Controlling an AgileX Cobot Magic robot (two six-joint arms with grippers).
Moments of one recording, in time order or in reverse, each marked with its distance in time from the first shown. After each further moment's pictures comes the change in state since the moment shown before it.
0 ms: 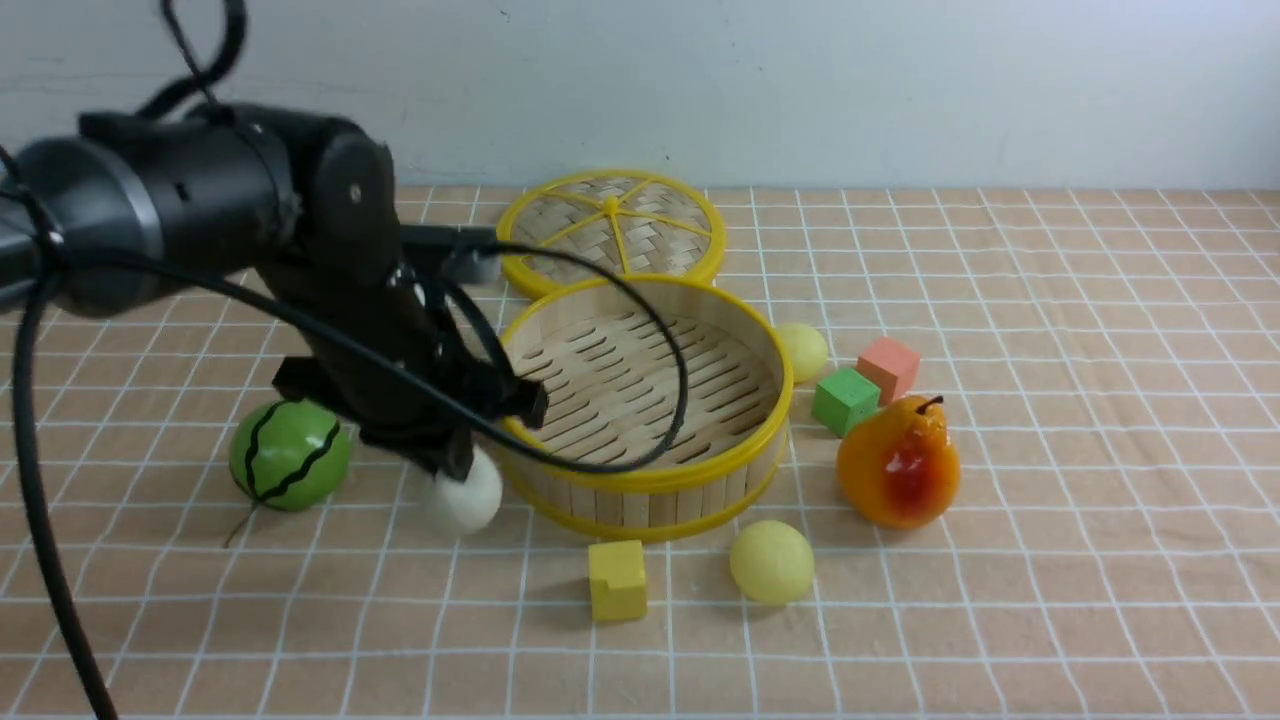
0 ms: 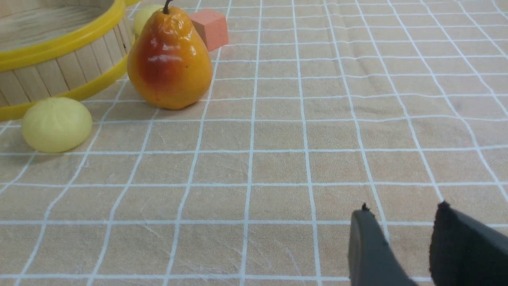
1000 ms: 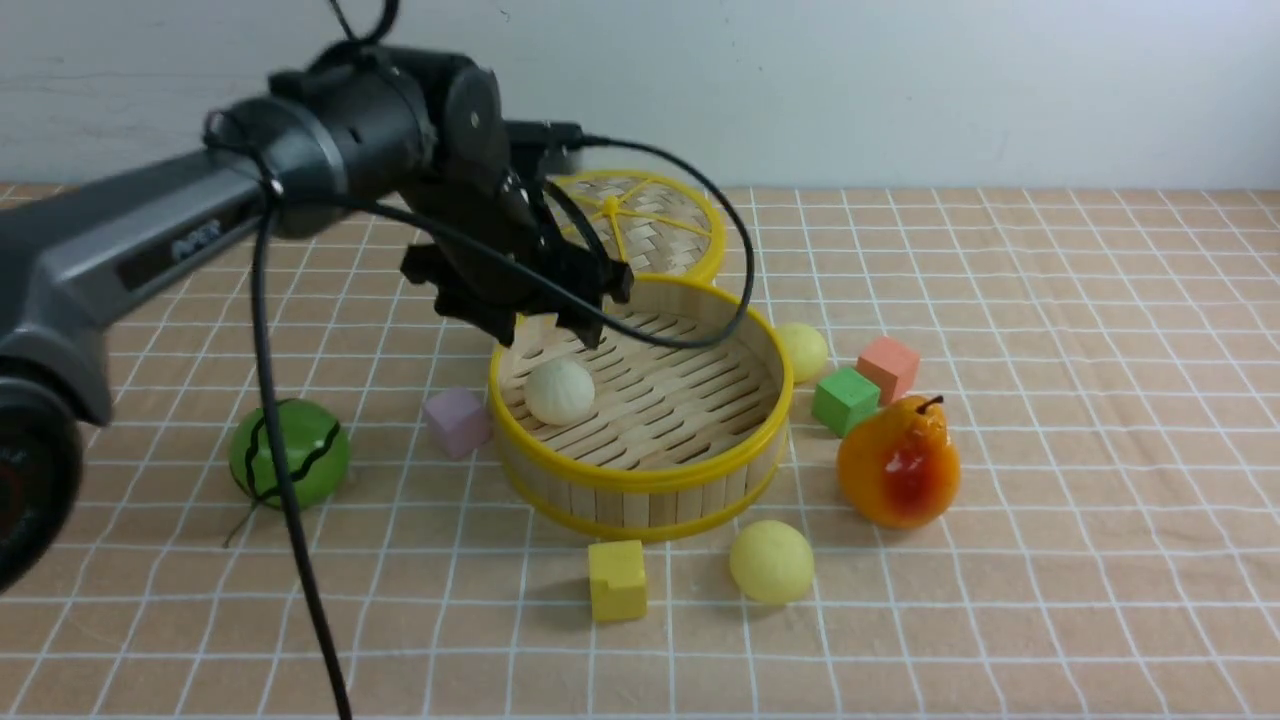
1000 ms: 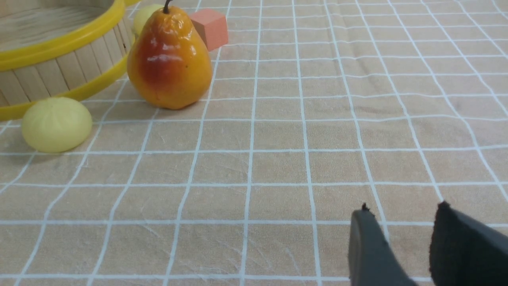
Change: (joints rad) right arm 0.000 0.000 0.000 0.000 0.000 0.000; left arm -0.001 0.306 -0.435 0.033 -0.018 -0.003
